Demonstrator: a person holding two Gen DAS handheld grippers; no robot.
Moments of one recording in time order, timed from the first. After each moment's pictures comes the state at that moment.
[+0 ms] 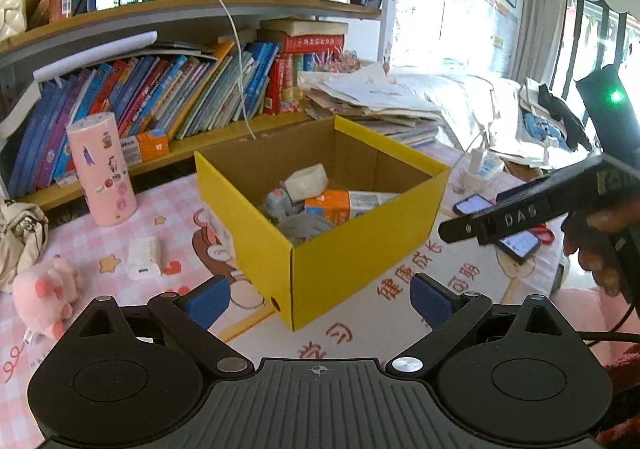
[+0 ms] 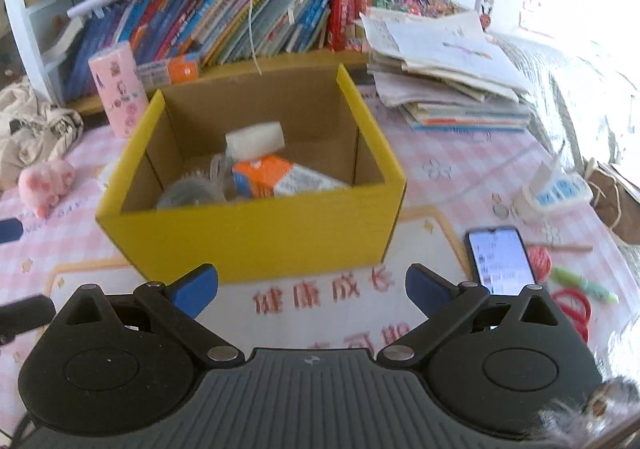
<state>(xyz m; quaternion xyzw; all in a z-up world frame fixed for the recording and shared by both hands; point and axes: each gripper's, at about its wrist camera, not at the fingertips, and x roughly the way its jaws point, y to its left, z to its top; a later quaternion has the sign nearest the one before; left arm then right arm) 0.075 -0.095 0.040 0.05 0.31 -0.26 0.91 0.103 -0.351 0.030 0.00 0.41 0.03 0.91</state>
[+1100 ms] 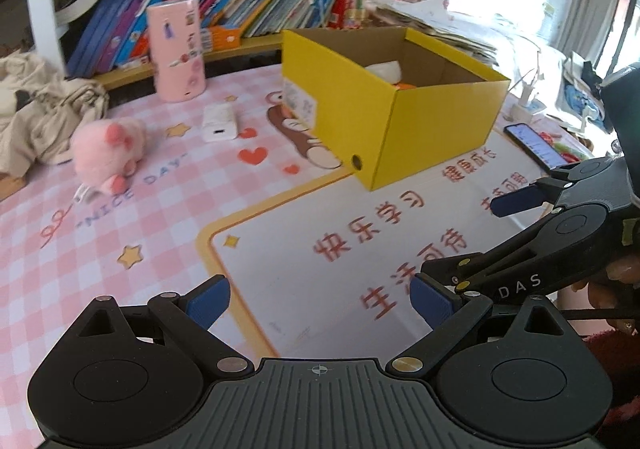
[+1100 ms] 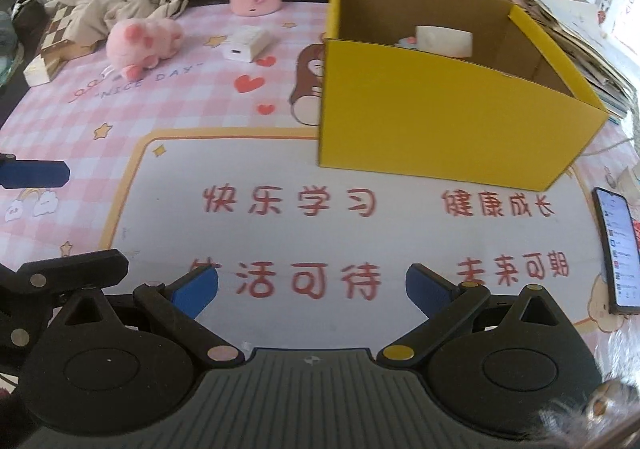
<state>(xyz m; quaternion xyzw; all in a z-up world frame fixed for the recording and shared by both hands) 0.038 -0.012 -0.011 0.03 0.41 -0.19 0.89 0.063 -0.203 -0.029 -0.08 0.48 0.13 0.86</state>
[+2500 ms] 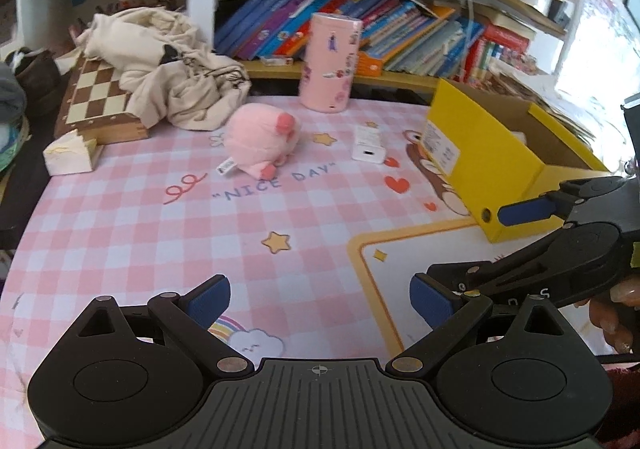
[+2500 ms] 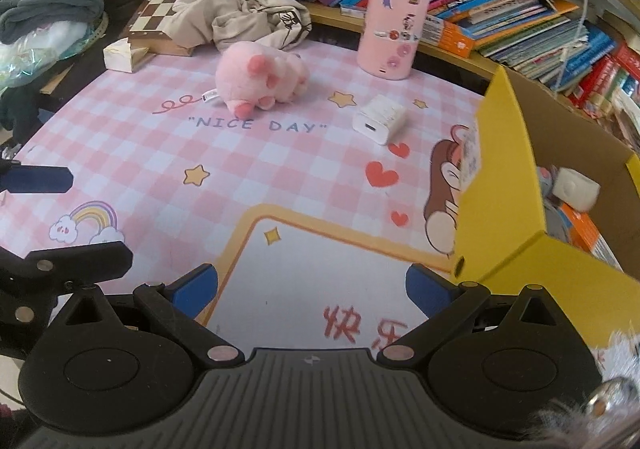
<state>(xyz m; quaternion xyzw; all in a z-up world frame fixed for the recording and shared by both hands) 0.038 0.081 -0.011 -0.06 0.38 -0.05 0.92 0.107 -0.099 -0.020 -0.16 0.42 0.25 0.86</state>
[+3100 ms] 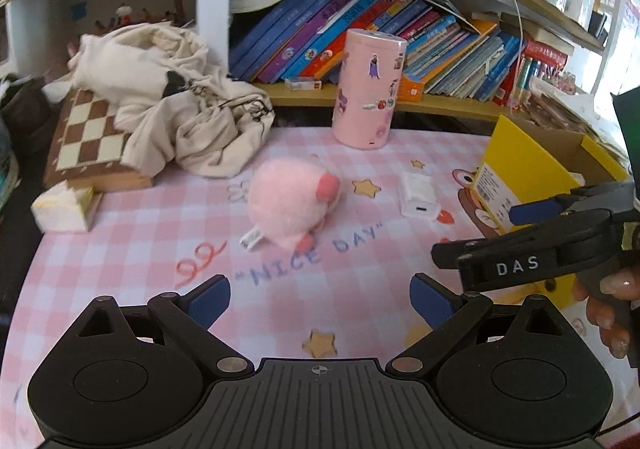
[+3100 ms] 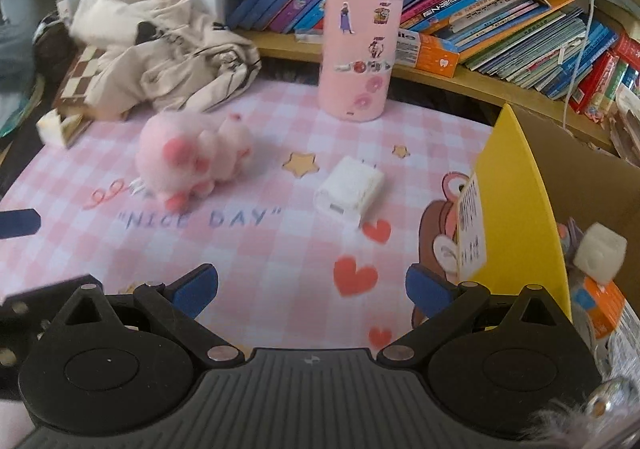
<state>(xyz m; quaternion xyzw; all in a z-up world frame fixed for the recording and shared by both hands) 0.131 0.099 -0.016 -0.04 0.36 -0.02 0.93 0.217 -0.077 -0.026 -0.11 0.41 0.21 0.88</state>
